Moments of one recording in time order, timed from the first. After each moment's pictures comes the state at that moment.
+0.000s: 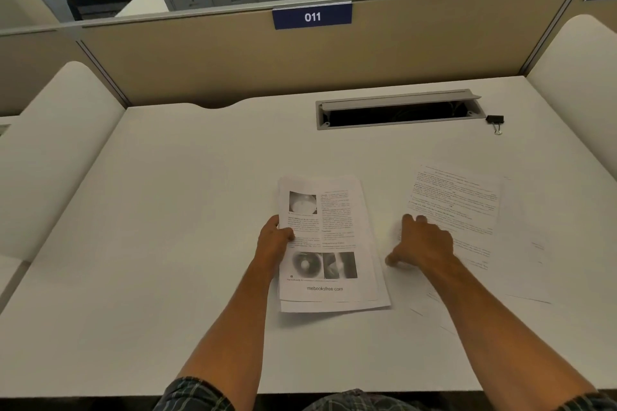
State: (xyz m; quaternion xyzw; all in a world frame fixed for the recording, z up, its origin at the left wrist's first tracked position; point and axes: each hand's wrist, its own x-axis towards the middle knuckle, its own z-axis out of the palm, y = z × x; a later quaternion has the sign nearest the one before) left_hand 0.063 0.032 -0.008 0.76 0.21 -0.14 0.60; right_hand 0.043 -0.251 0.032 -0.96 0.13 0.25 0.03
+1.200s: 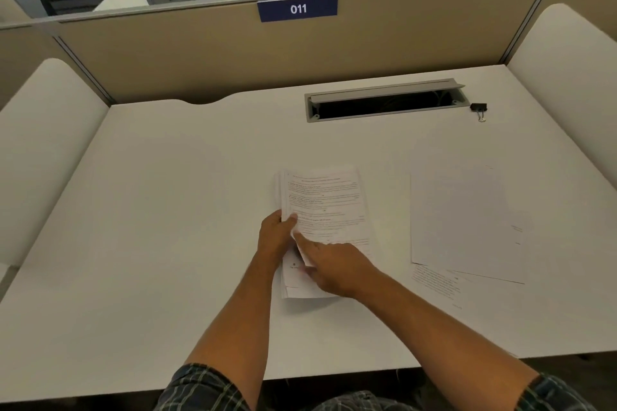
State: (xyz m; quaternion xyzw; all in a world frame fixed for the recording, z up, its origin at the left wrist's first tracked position) left_hand 0.057 0.022 -0.013 0.73 0.17 -0.12 0.66; right_hand -0.010 -0.135 0.013 -0.95 -0.25 0.10 0.11
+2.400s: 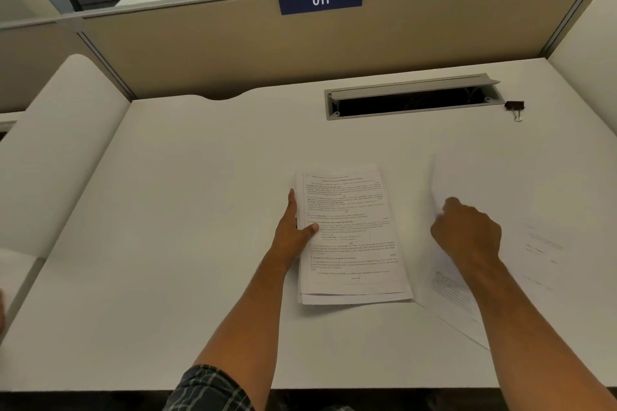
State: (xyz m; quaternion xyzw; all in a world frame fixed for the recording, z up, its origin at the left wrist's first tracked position) left_hand 0.065 0.038 -0.016 0.78 0.05 -0.16 0.60; right_hand 0.034 -0.269 0.049 -0.97 0.22 0.09 0.07
